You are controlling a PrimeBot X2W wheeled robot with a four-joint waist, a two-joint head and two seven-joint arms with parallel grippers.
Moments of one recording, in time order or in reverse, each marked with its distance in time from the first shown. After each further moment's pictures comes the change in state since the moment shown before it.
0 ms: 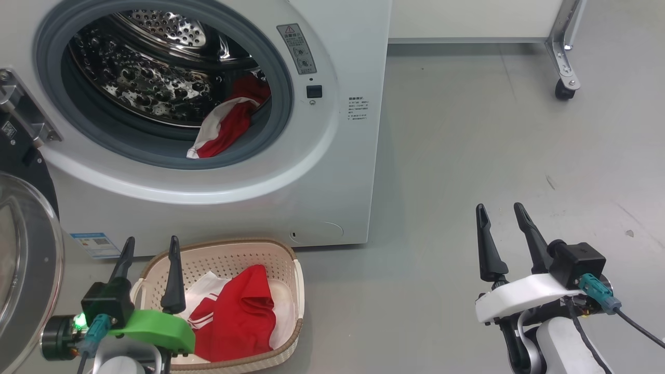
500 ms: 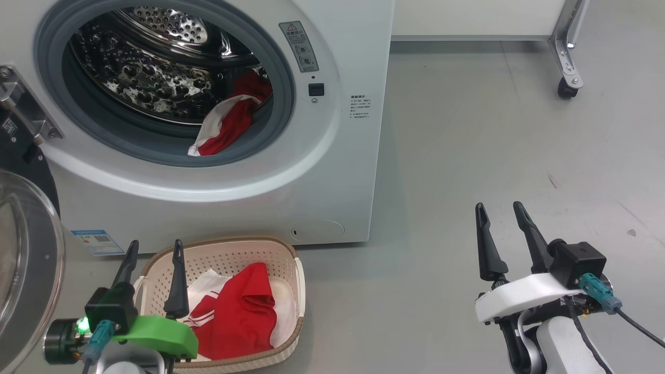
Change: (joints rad) left arm 0.026 -0.003 -0.007 -0.034 0.008 0.000 0.000; right arm 0.000 0.000 -0.001 -0.006 0.000 0.006 0.000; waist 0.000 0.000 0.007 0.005
